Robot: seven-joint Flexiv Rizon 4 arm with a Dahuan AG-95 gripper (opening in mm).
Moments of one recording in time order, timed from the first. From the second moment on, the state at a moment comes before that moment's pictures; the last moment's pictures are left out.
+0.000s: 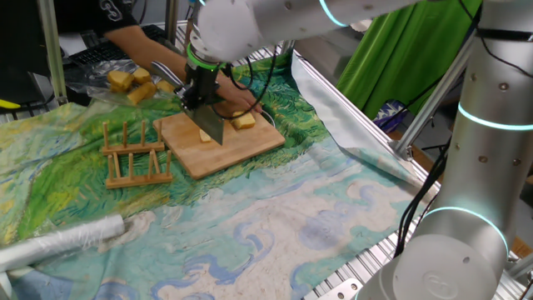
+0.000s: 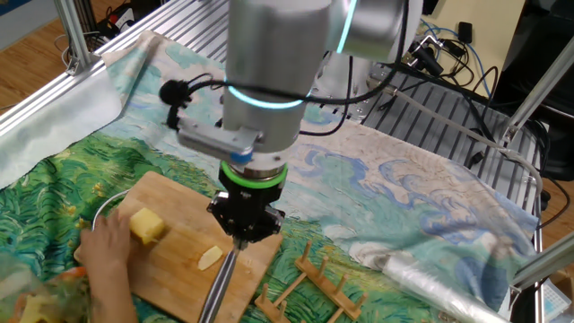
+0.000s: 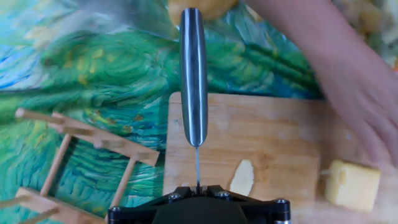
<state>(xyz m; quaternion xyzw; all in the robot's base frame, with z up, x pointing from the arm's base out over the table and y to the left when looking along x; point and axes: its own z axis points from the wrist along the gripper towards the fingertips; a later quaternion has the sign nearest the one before) 0.653 0.074 0.128 -0.12 0.99 0.00 0.11</state>
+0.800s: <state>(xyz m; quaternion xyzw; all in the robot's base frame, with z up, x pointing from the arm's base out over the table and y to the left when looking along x) 0.644 0.065 0.142 -0.11 0.98 0.02 0.14</state>
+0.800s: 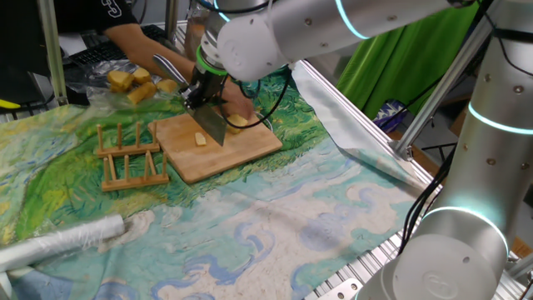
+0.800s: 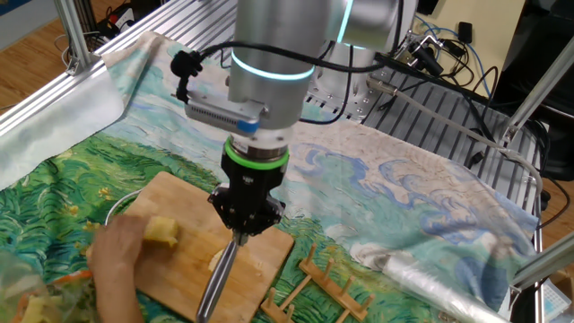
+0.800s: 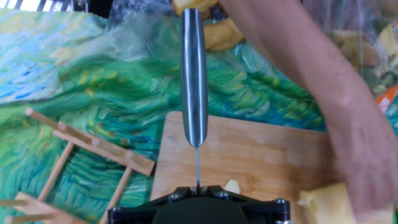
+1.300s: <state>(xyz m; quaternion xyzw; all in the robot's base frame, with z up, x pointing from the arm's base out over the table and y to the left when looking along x) 0.641 0.061 0.145 -0.11 0.98 0.02 0.14</state>
